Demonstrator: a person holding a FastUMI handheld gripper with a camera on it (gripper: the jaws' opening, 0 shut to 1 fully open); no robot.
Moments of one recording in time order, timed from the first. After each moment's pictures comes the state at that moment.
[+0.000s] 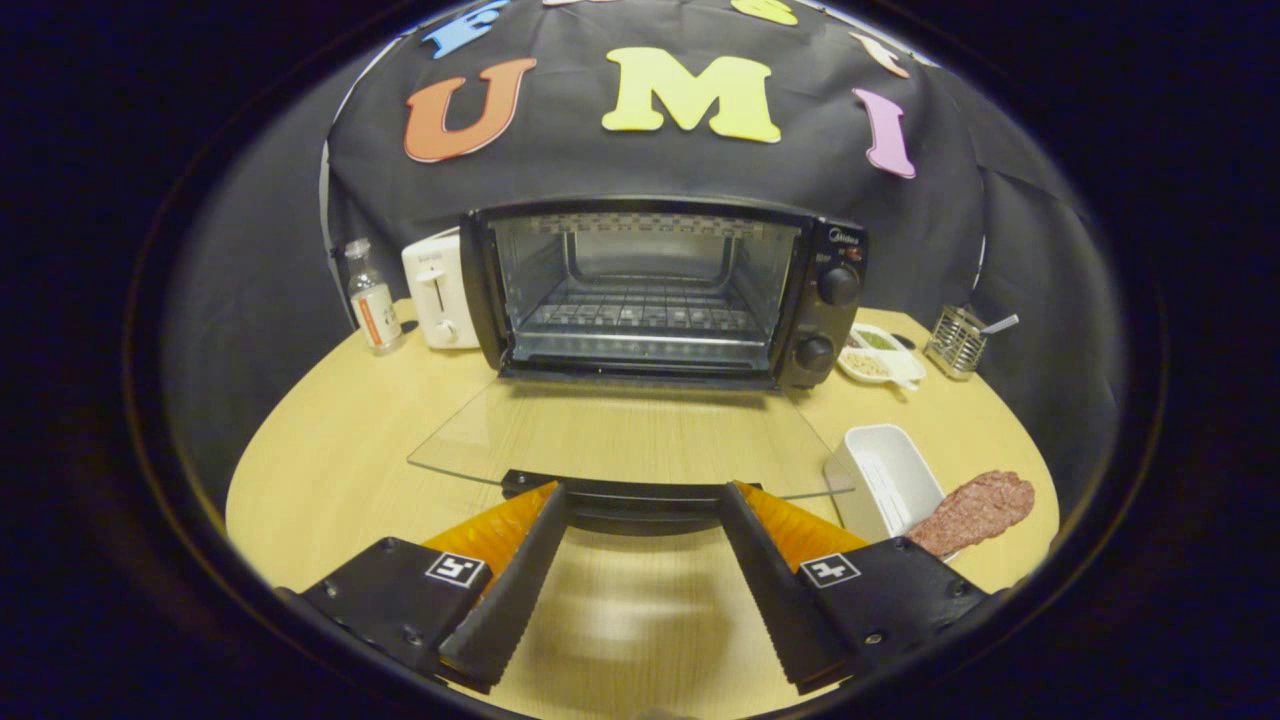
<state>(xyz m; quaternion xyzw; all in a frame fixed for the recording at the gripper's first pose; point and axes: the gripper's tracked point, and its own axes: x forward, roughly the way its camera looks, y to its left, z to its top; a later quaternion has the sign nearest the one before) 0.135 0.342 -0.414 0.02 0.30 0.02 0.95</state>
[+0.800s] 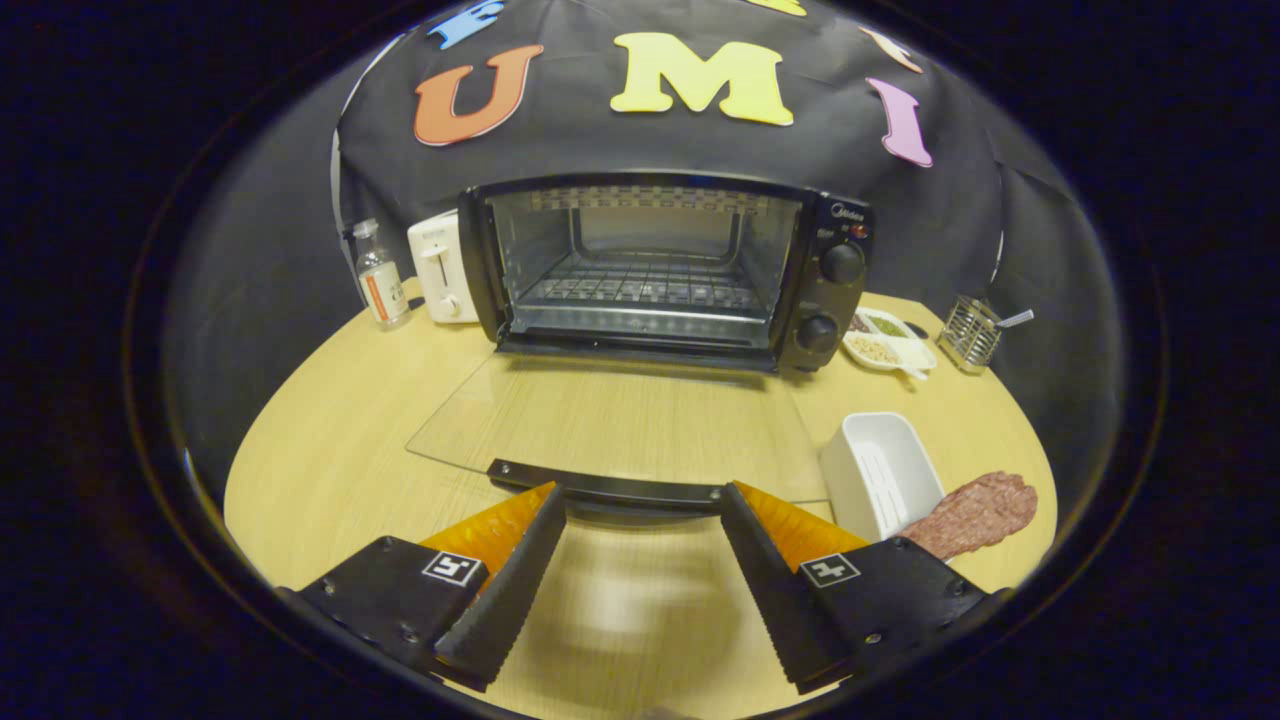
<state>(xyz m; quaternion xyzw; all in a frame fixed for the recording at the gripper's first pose) 0.129 0.310 -0.399 0.00 0.31 0.05 0.95</state>
